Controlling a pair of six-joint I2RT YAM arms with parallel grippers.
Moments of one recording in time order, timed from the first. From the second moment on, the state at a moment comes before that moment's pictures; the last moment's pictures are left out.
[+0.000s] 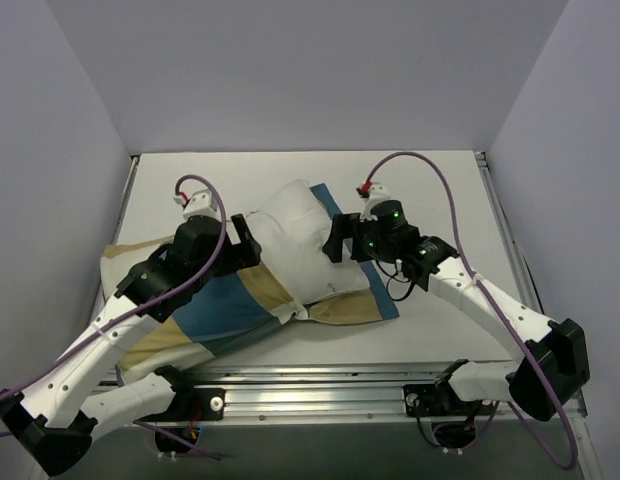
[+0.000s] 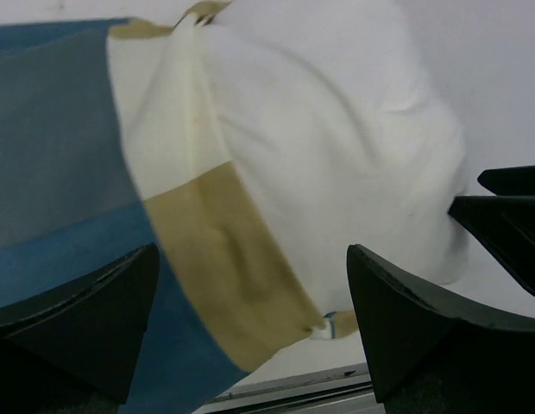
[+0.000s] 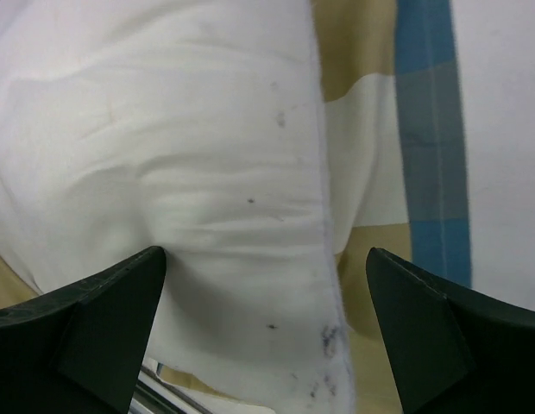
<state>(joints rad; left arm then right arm) -0.68 1.05 1.18 -0.70 -0.33 -0.69 0.57 1.23 1.00 -0.34 -0.02 0.43</state>
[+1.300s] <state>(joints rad) -0.59 1.13 1.02 -0.61 -0.32 -0.69 0.74 1.17 1.07 -0.50 0.28 0.42</state>
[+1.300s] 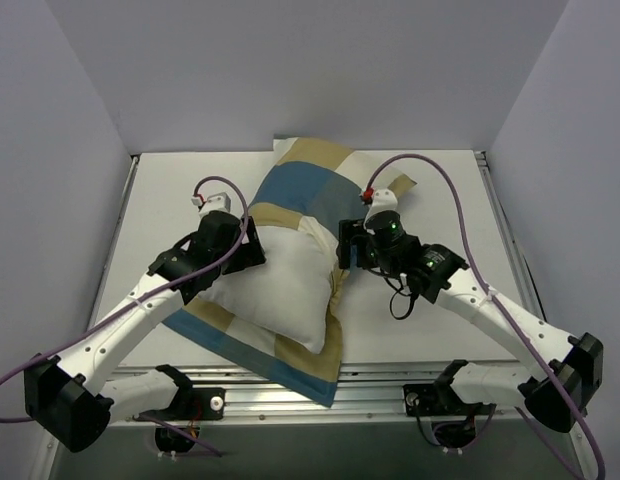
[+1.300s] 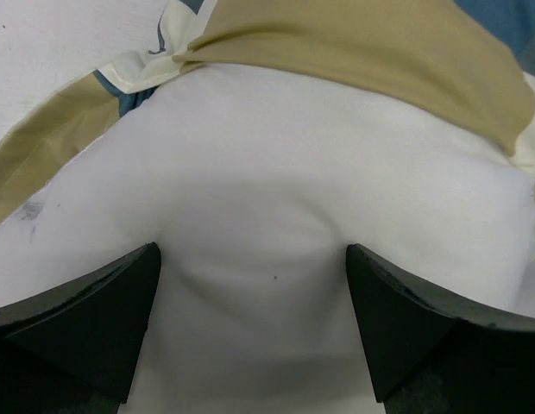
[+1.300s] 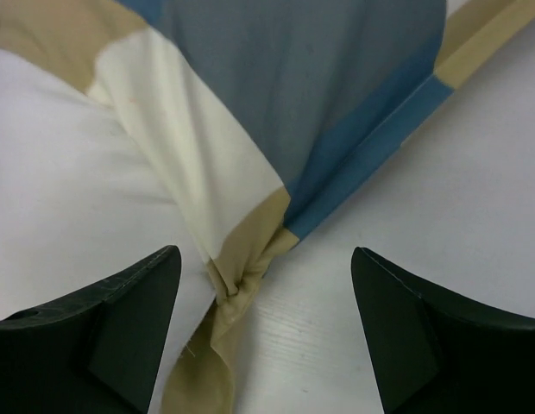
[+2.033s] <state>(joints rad) -0.92 1.27 1.23 -0.55 -0.29 -0.41 0.75 1.40 0.96 -0.18 0.22 0.38</state>
